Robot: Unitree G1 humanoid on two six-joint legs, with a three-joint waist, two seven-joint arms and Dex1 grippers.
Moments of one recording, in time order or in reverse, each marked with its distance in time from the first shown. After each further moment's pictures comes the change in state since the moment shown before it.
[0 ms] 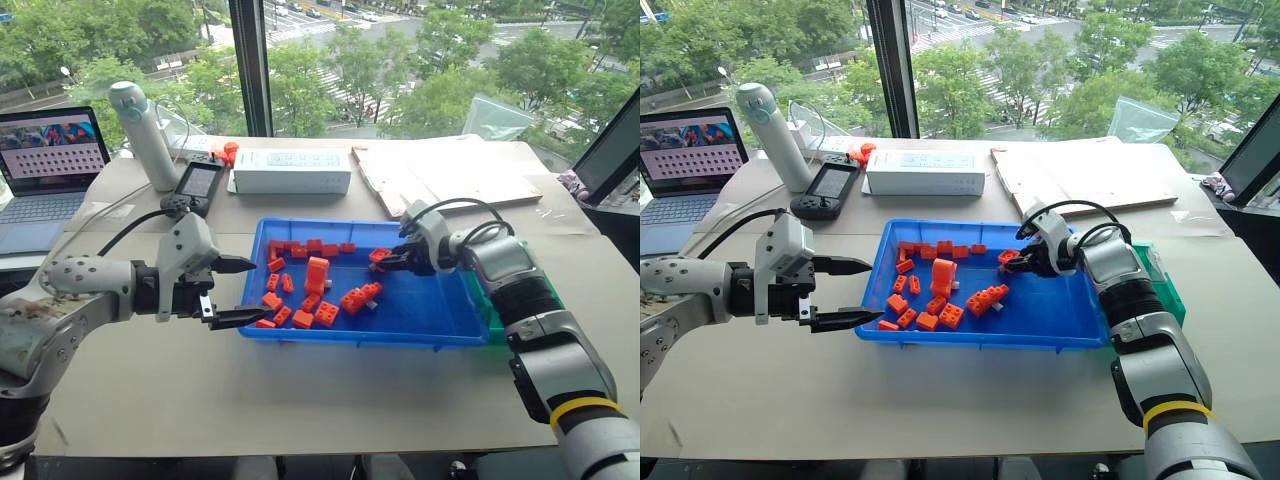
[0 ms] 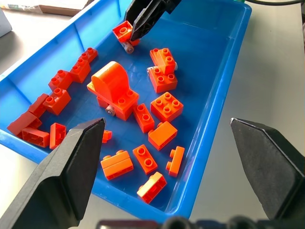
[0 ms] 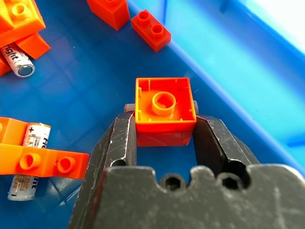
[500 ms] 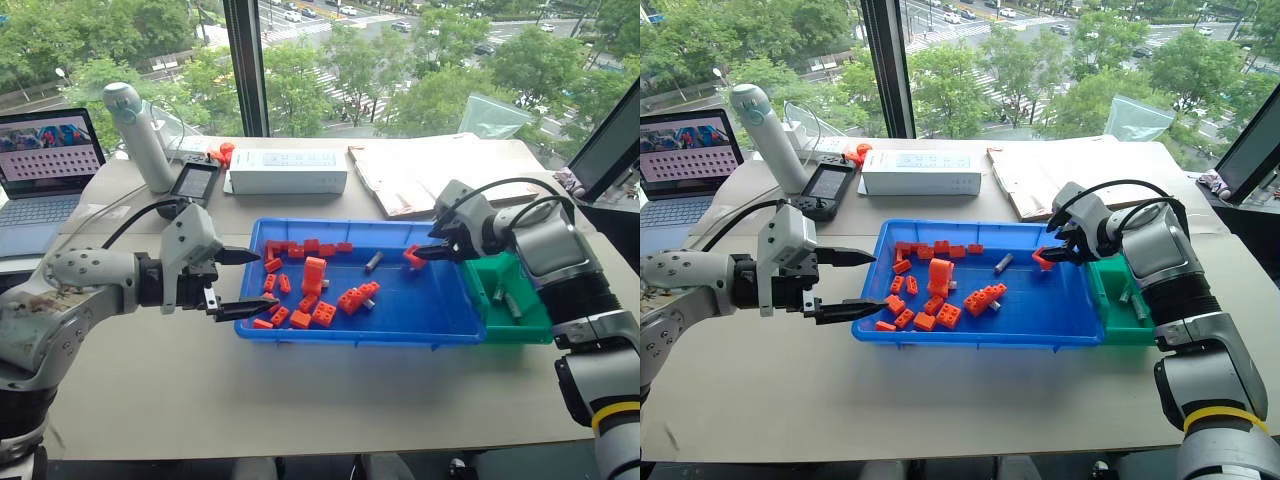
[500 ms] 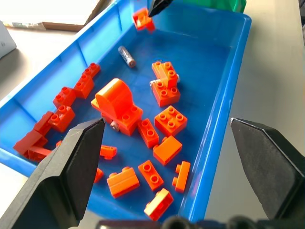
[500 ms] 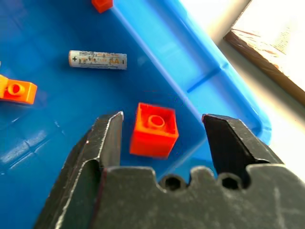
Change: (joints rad) left arm -0.050 -0.031 -0.012 0.010 0.013 0.003 0.018; right arm 0.017 -0.186 0.029 -0.205 -0.112 0.043 0.074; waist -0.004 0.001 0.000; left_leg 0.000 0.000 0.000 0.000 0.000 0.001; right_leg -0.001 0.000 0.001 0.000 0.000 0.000
